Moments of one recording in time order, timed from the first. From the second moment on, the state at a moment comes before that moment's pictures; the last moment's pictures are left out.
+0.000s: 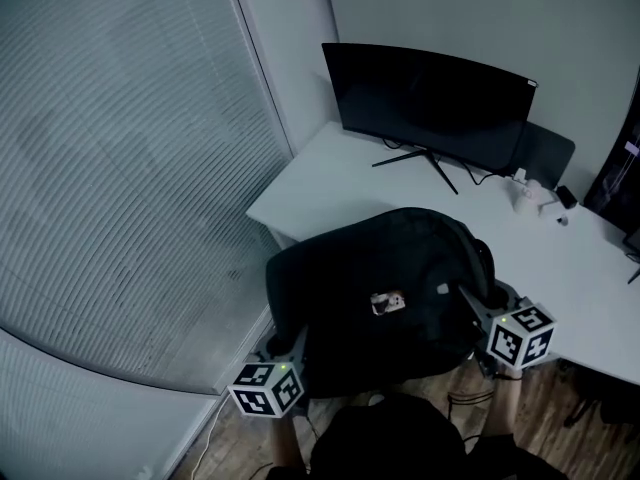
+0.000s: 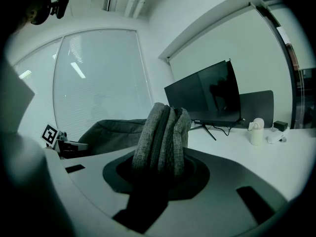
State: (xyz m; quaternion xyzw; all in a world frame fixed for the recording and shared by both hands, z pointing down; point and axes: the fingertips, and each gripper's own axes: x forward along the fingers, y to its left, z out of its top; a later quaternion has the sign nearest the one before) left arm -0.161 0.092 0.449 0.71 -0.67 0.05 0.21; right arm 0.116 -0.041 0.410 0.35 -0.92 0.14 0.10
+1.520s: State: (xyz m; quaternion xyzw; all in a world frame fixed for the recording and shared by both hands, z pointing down) left arm -0.250 -0.085 0.407 0.71 -0.67 0.08 0.20; right arm 0.026 -0.229 0.380 0.33 -0.93 0.16 0.08
